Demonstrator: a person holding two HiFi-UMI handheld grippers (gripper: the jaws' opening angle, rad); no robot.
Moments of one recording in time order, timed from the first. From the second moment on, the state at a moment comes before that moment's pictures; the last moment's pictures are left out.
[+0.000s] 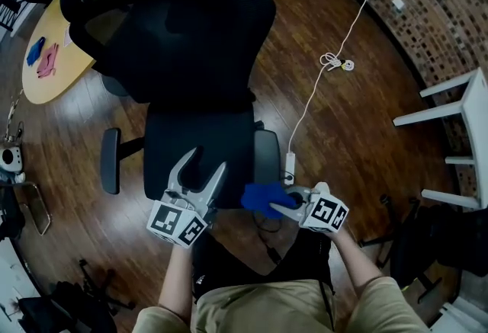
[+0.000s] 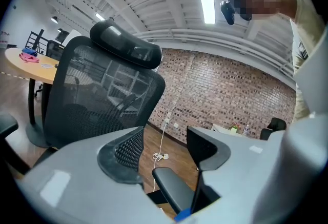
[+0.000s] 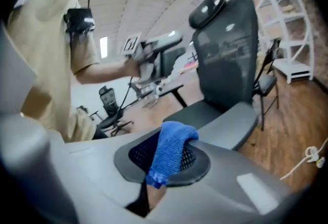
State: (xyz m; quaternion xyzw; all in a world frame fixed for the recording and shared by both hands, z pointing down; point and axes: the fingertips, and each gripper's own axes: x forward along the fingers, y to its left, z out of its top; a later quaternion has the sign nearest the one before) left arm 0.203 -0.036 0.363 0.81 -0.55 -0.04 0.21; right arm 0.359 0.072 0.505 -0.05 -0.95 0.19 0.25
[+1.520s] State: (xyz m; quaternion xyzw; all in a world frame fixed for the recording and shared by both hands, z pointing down) left arm 0.163 -0.014 0.343 0.79 -0.58 -0.06 0.20; right arm 0.261 -0.121 0.561 0.04 -0.88 0.12 0.45
